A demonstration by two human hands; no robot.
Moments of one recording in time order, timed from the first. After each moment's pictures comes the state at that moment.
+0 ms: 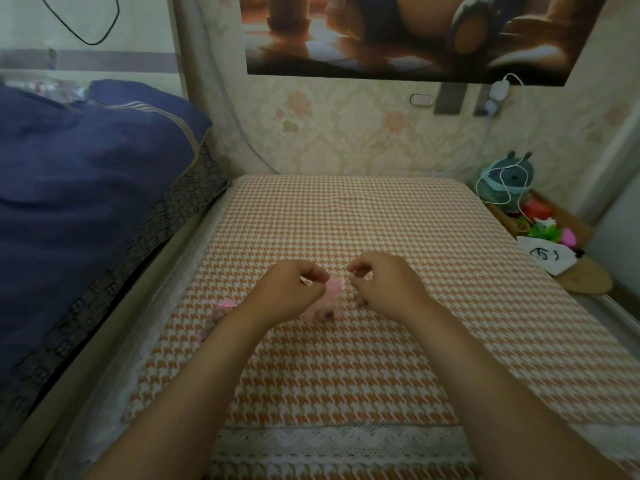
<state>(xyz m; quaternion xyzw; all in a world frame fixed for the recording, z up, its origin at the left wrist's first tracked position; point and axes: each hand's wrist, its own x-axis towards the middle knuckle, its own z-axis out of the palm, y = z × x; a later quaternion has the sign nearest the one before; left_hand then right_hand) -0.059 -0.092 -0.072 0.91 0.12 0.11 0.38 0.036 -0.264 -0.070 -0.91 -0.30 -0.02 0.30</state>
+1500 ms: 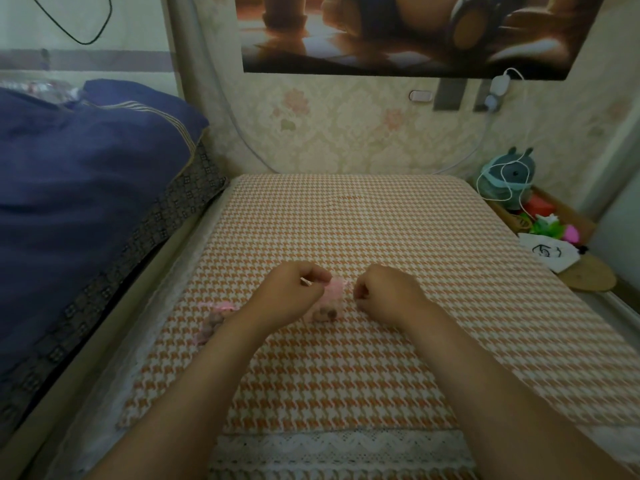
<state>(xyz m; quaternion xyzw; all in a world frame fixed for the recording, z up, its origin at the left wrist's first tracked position) -0.052 -0.095 -0.080 0.90 0.12 0.13 0.41 0.057 -0.263 -0.094 -0.94 -0.34 -0.01 0.09</state>
